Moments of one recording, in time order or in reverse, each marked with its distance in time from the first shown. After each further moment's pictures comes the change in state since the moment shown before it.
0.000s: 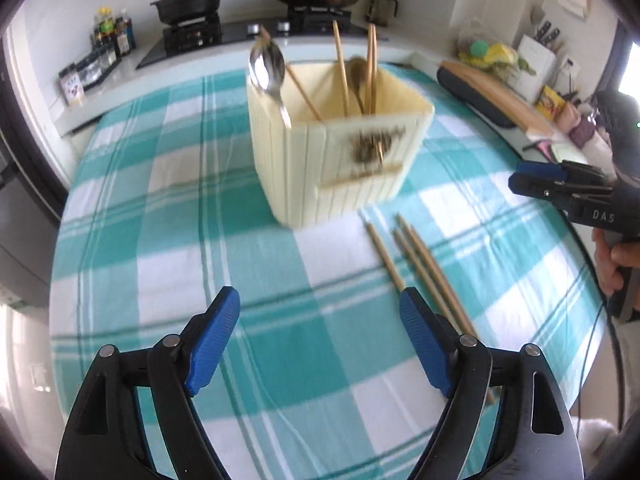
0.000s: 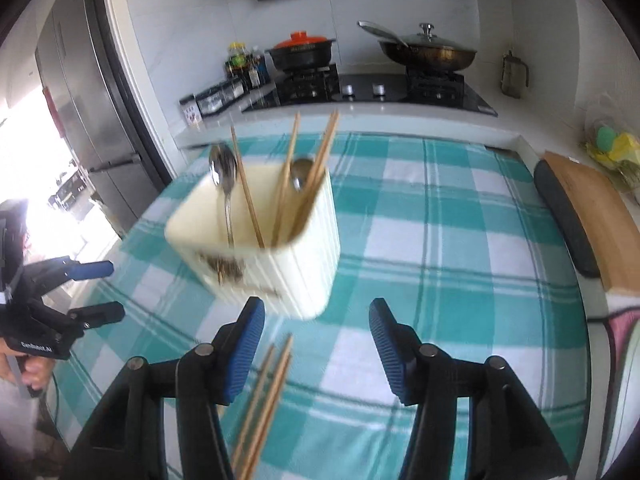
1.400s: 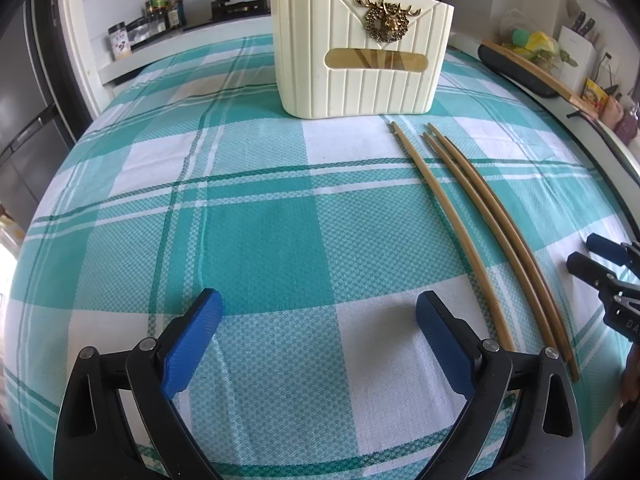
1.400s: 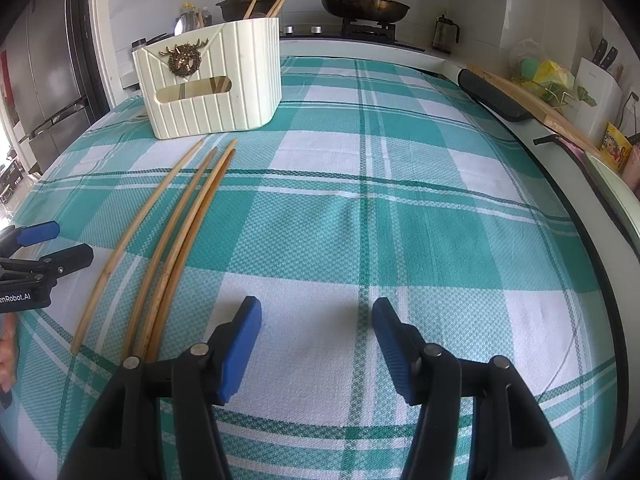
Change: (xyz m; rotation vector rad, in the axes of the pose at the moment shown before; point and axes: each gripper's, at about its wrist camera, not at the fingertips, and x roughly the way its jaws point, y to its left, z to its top) left arm 0.054 -0.029 -0.082 -0.110 -0.063 0.166; right arm 0.016 0.021 -0.156 0.085 -0.012 -0.232
